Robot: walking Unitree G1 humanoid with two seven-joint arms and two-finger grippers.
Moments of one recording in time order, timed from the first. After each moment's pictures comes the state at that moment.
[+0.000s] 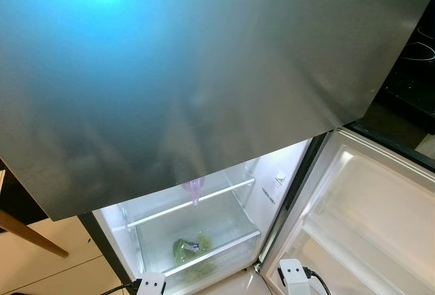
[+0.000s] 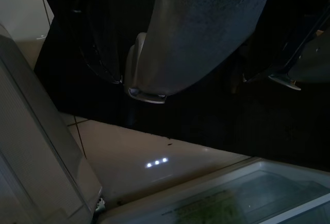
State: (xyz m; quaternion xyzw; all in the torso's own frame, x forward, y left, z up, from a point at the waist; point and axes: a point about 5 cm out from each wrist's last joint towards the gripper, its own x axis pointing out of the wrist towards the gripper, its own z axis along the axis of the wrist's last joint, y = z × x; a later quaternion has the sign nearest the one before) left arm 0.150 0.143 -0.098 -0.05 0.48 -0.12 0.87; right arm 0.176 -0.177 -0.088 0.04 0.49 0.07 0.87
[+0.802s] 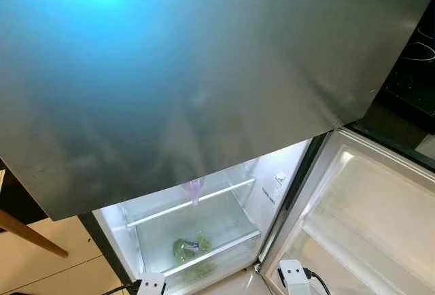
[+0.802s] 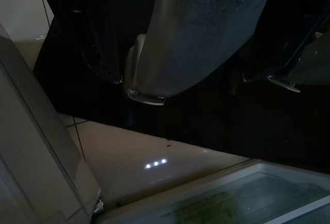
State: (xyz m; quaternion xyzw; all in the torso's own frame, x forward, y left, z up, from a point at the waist) left arm 0.148 0.143 -0.099 -0.05 0.49 -0.12 0.86; right arm 0.175 -0.178 -0.088 0.04 0.49 0.08 0.87
